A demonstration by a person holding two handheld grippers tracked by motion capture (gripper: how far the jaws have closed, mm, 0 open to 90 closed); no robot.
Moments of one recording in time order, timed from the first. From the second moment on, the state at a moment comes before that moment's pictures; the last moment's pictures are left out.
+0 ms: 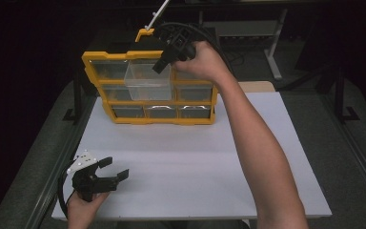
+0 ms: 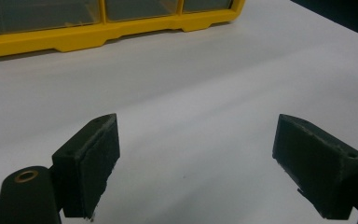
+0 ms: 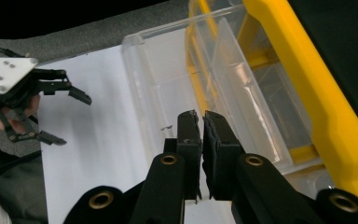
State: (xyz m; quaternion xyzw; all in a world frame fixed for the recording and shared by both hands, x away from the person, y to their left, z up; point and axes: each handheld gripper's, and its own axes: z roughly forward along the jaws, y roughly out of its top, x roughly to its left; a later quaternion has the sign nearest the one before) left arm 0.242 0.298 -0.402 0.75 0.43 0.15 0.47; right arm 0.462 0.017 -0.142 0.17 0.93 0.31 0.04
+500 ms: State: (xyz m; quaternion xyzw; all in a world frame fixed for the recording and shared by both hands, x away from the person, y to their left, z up) left arm 0.240 0.300 -0.401 0.76 0.43 0.15 0.47; right arm 0.474 0.036 -0.162 0.18 0.94 0.30 0.04
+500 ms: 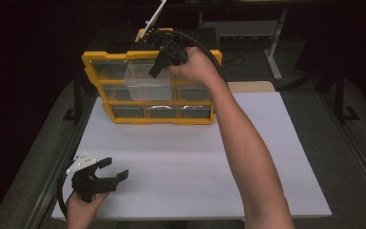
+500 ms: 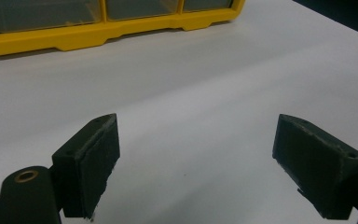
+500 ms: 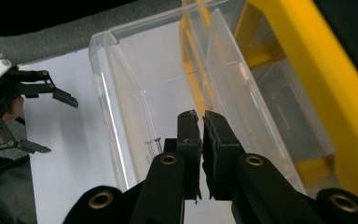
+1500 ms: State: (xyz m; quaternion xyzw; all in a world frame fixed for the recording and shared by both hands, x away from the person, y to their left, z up) left arm 0.241 0.300 -0.402 0.76 0.43 0.16 0.47; right arm 0.457 -0.006 -0.140 0.19 0.91 0.36 0.06
